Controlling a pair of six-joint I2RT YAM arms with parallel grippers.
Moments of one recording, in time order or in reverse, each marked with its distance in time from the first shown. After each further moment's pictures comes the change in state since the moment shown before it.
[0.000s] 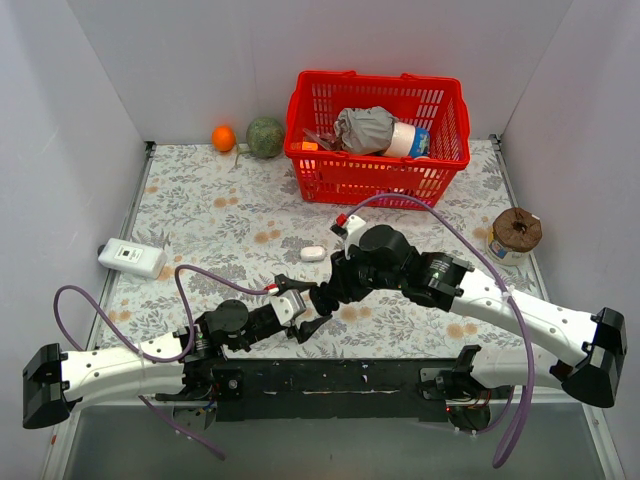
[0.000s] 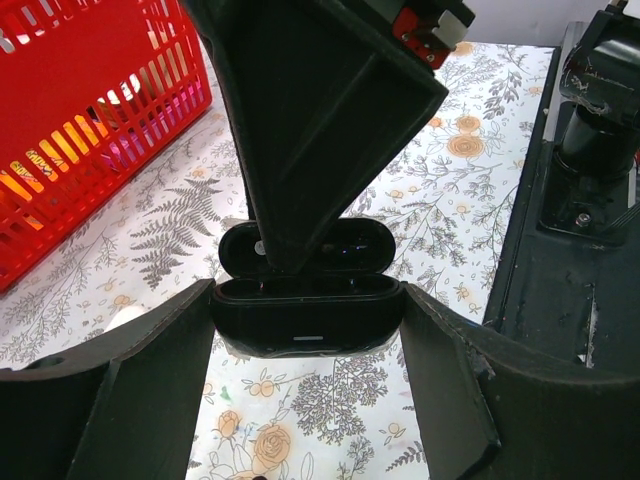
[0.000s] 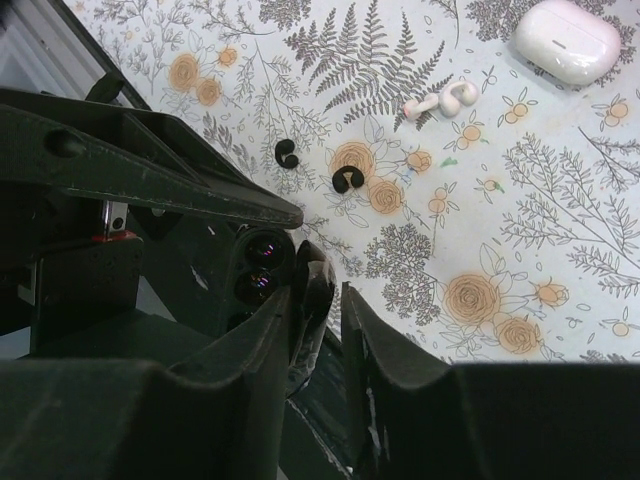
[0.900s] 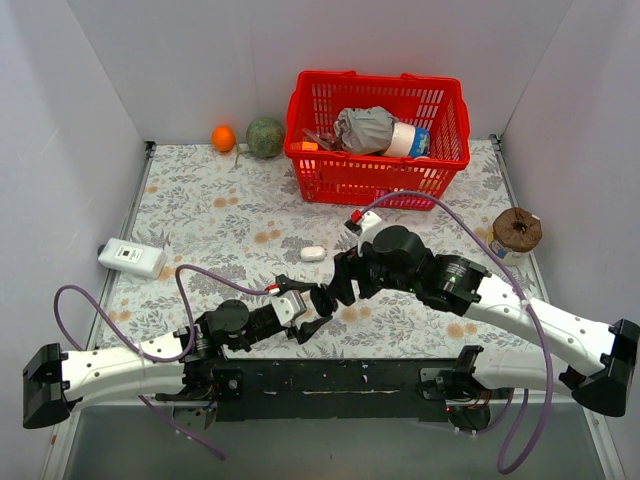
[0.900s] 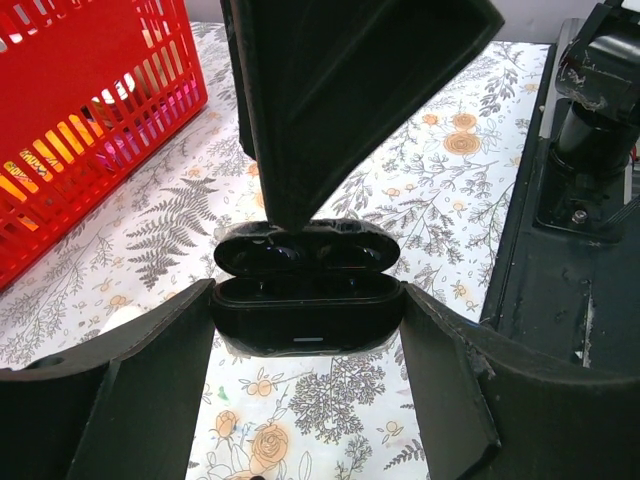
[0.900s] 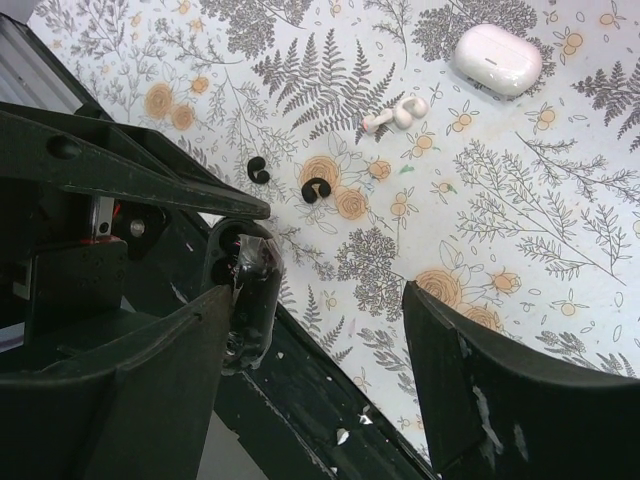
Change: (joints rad) left arm 0.000 0.008 0.000 -0.003 0.010 0.000; right arm 0.000 -0.066 -0.003 -0.034 0.082 -0.002
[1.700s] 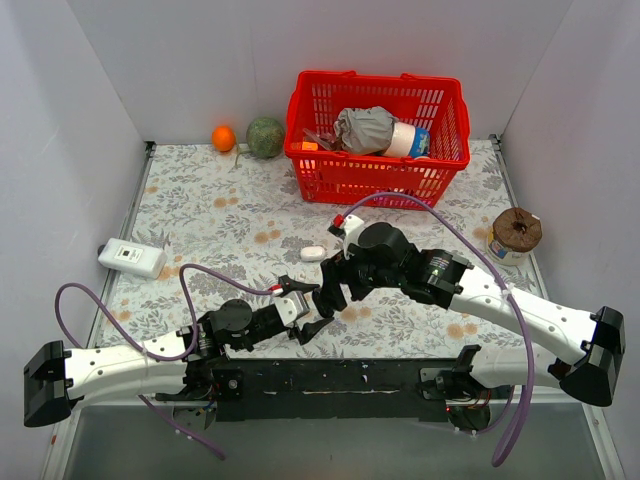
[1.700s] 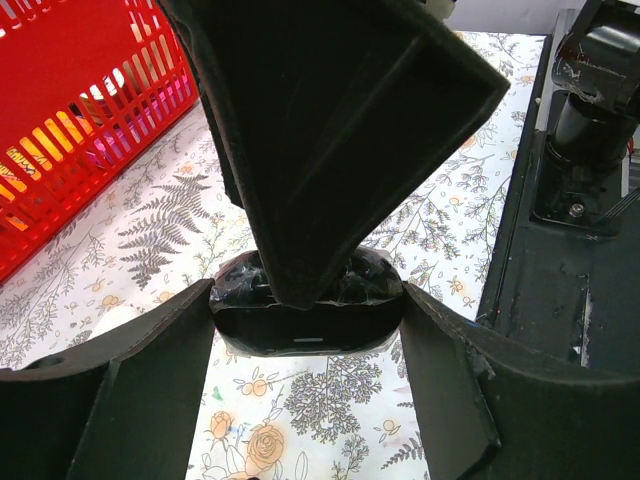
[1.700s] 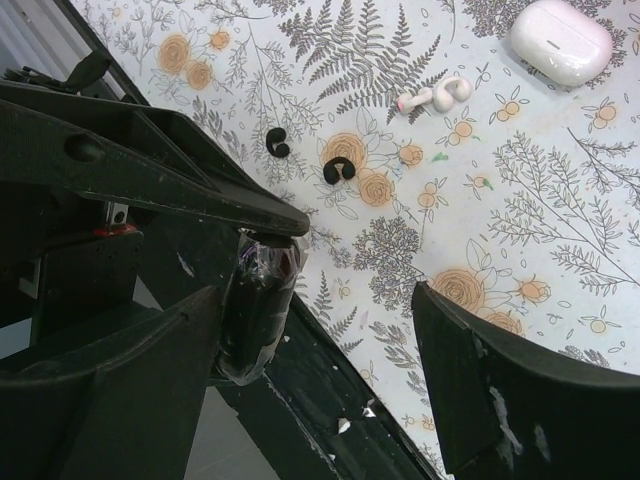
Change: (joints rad) left arm 0.000 0.026 0.000 0.016 0.009 0.001; right arm -0.001 0.083 0.032 -0.003 -0.110 -0.052
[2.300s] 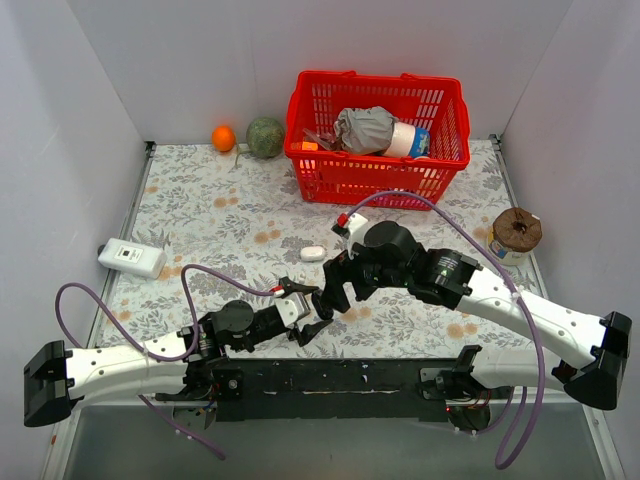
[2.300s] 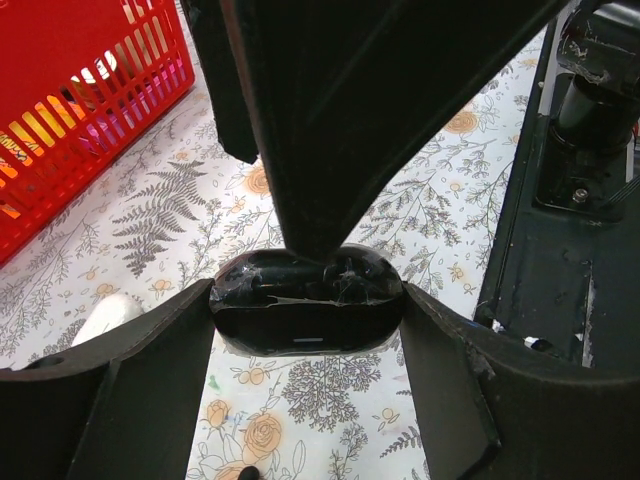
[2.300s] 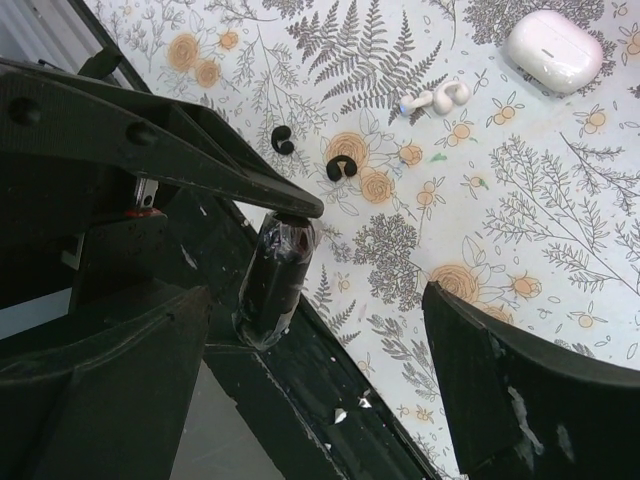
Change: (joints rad) left arm 0.000 0.002 -0.015 -0.008 -0.001 -0.005; right arm -0.005 -0.033 0.023 -0.043 -0.006 -0.024
